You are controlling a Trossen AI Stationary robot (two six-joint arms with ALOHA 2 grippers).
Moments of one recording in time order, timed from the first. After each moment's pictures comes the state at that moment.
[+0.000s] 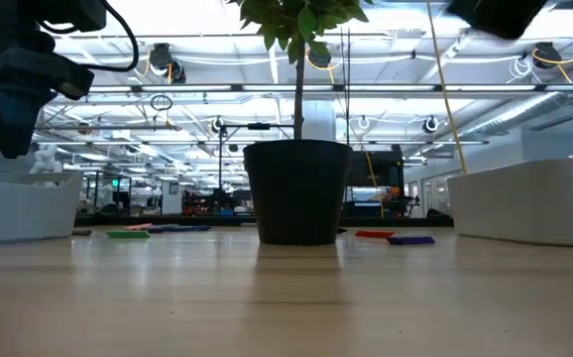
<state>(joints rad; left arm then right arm) -0.04 0.94 0.74 -1.28 -0.05 -0.98 0.54 1.71 1.36 -0.95 -0.30 1.90</state>
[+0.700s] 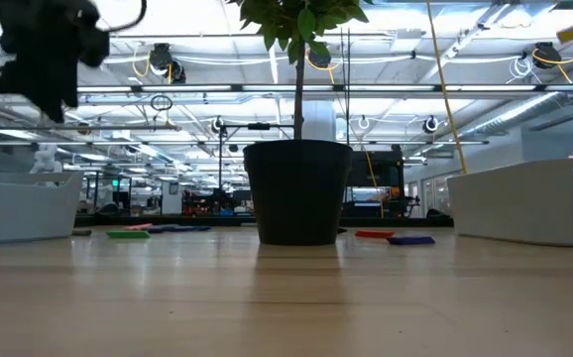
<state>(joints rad) -0.05 0.86 0.83 -1.09 -0.04 -1.02 0.83 1.27 0.68 -0.72 -0.39 2.05</state>
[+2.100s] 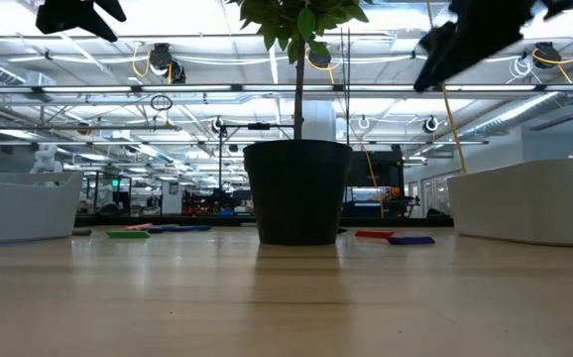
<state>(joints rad) -0.05 0.83 1.14 -1.09 -0.28 -0.81 0.27 1.18 0.84 -0.53 0.23 0.11</state>
